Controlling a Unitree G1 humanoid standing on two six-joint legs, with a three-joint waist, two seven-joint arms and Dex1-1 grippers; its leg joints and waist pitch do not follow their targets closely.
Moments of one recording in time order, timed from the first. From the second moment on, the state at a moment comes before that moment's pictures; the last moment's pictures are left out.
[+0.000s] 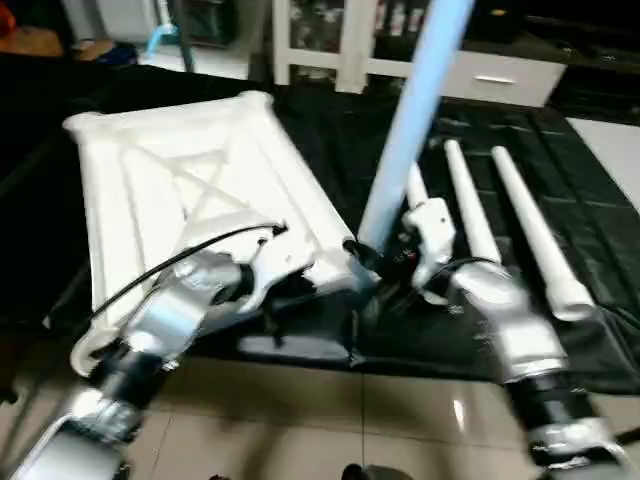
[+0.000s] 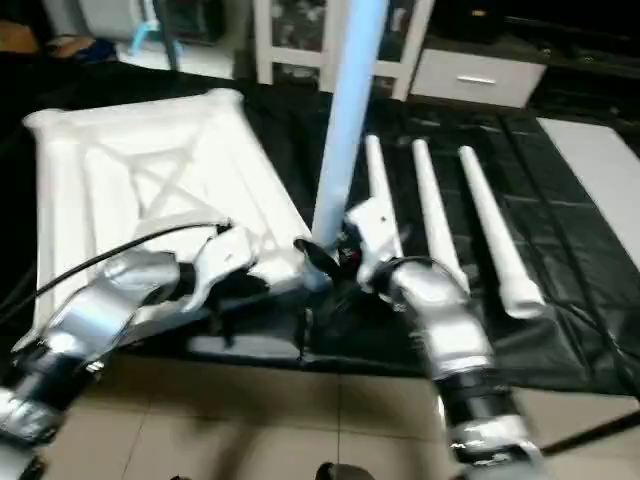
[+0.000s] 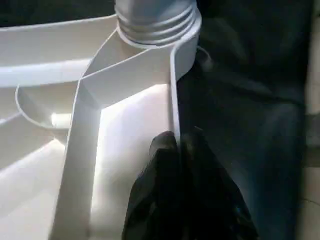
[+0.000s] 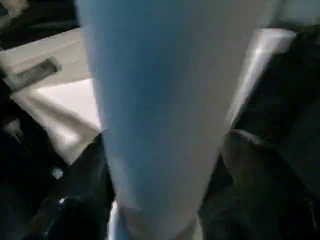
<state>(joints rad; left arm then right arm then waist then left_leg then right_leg) -0.51 0.48 -0.38 0.19 0.04 0.34 -1.08 -0.43 -0.32 0.11 0.35 0.26 0.12 0.86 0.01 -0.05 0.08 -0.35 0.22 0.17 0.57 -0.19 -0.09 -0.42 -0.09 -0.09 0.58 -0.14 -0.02</state>
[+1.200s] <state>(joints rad) -0.58 0.39 -0.39 0.28 0.08 0.45 -0.95 -0.47 -0.22 0.11 0.42 0.18 0.18 0.58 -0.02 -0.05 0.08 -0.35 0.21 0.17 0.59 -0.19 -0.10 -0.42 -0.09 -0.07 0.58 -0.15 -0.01</state>
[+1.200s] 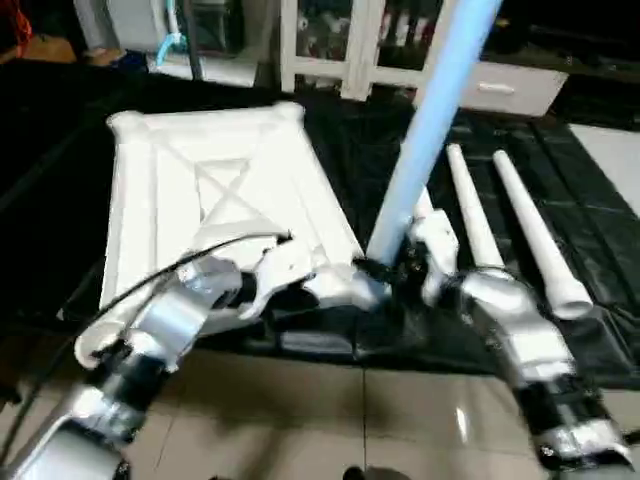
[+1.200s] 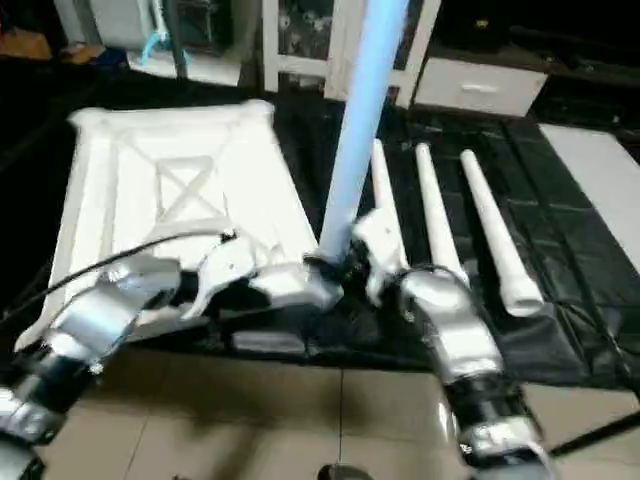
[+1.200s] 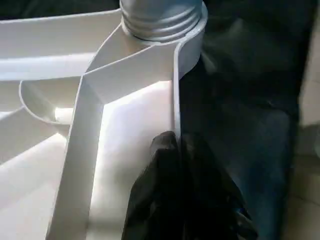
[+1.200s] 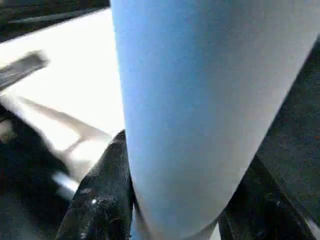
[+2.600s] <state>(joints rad) -0.91 0.34 -0.36 0.96 0.21 0.14 -0.51 -0.16 -0.14 0.15 0.10 0.10 0.17 0.30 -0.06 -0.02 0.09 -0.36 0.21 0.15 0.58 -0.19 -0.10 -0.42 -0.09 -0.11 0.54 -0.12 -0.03</state>
